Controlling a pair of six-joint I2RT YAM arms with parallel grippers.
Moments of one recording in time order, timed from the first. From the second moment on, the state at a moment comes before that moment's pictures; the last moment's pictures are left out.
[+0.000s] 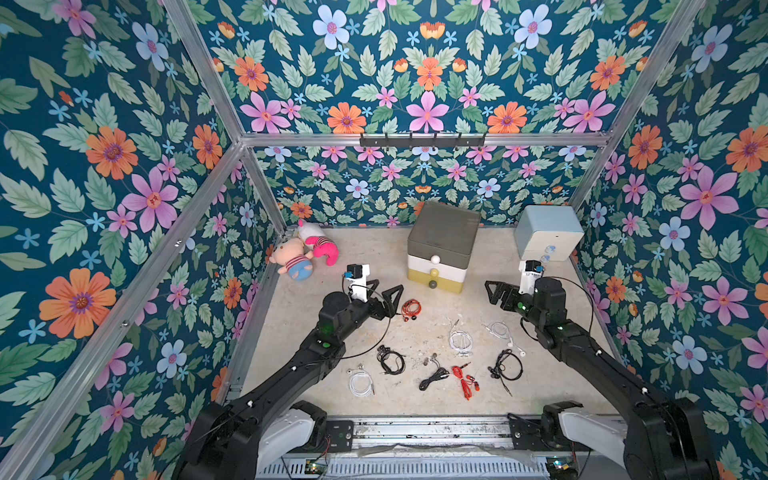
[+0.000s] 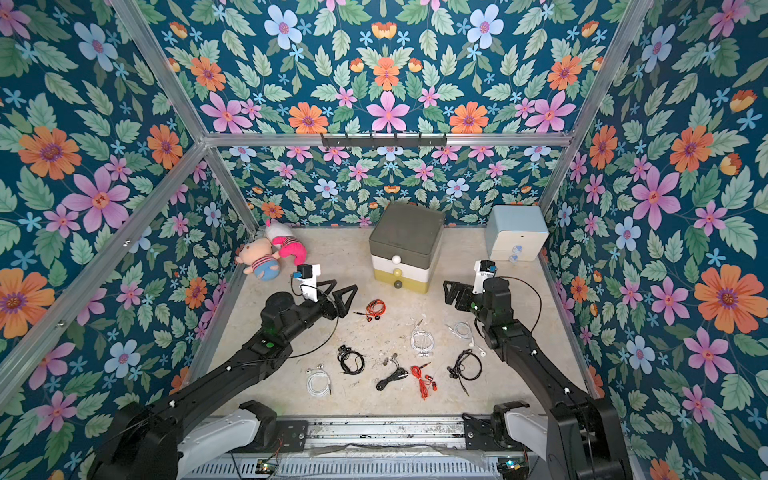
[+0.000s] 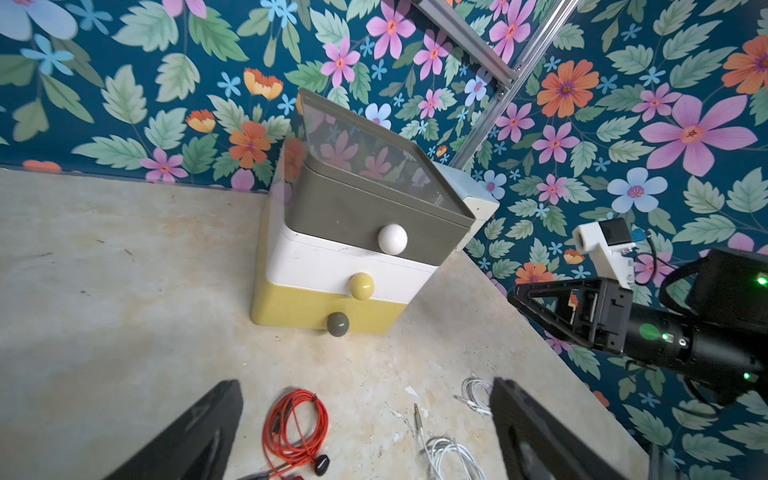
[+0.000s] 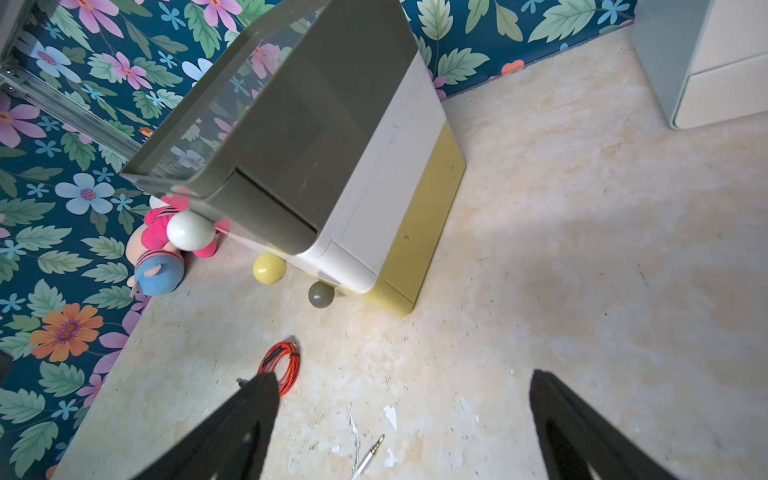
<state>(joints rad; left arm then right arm) -0.50 1.10 0.50 0.48 0.21 -0.45 0.22 1.07 0.52 0.14 -0.22 0.47</state>
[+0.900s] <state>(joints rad) -0.63 1.62 0.81 0.70 0.14 -0.73 0.22 0.86 0.30 0.32 -0.31 0.54</state>
